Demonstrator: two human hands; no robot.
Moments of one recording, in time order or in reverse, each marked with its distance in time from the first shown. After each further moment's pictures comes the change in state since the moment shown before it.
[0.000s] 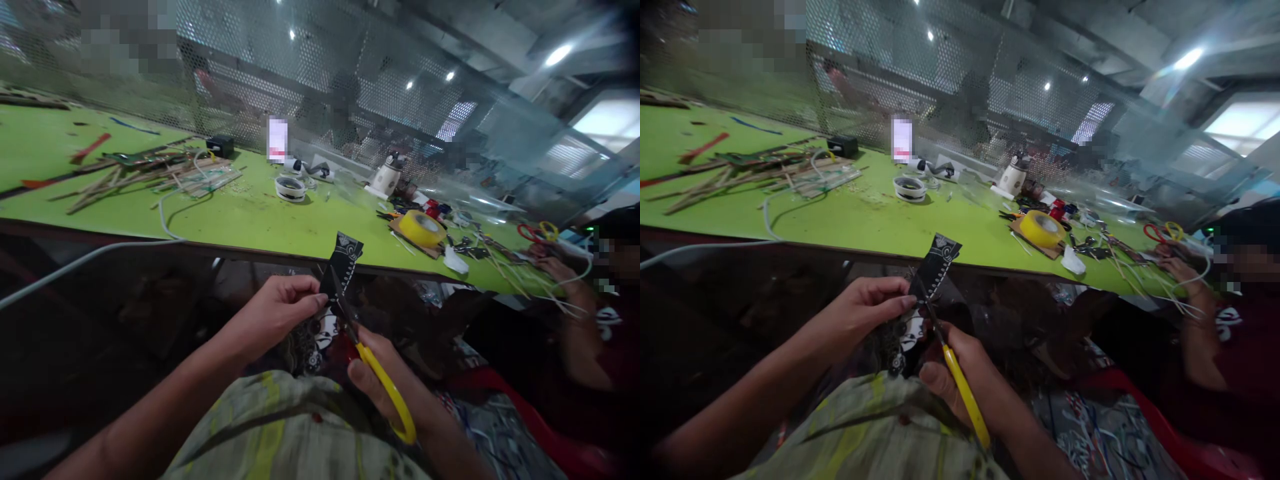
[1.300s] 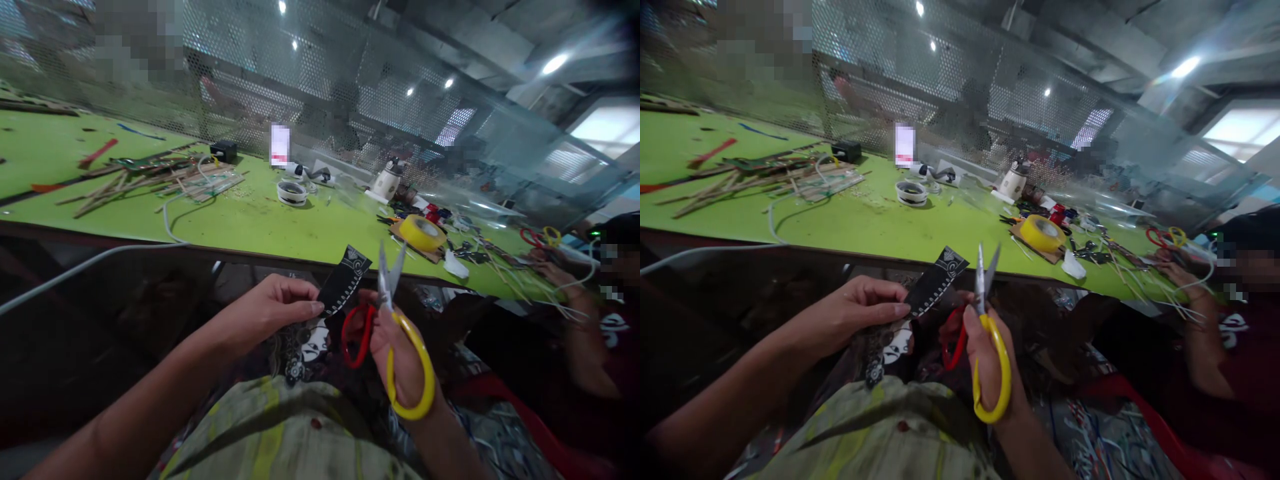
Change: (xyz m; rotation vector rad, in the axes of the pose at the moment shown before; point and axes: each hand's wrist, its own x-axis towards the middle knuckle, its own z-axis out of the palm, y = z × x) left_hand -0.003 0.006 -0.018 -0.030 -0.146 -0.129; right_hand 0.019 0.020 0.000 0.595 0.499 -0.018
